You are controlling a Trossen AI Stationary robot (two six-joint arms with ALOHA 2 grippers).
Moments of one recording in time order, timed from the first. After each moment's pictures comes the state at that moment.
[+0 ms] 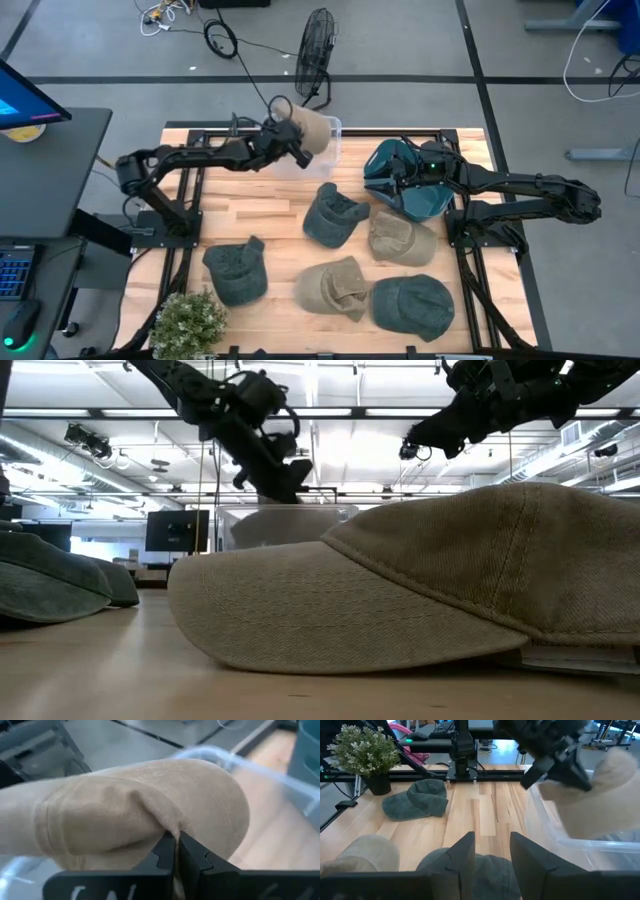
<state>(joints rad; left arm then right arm) 0.42 1.62 1.03 0.04 -0.45 -0.08 -0.36 0.96 0.57 0.11 -0.35 -0.12</state>
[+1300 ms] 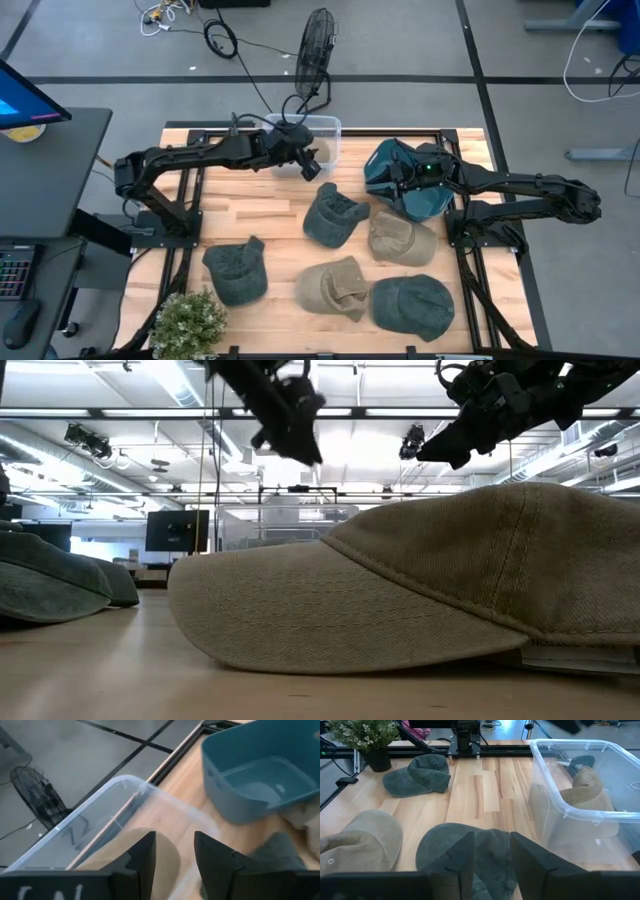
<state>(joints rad) 0.27 1.57 1.33 -0.38 -0.34 -0.11 -0.35 0.96 0.57 -0.01 -0.35 -0.15</state>
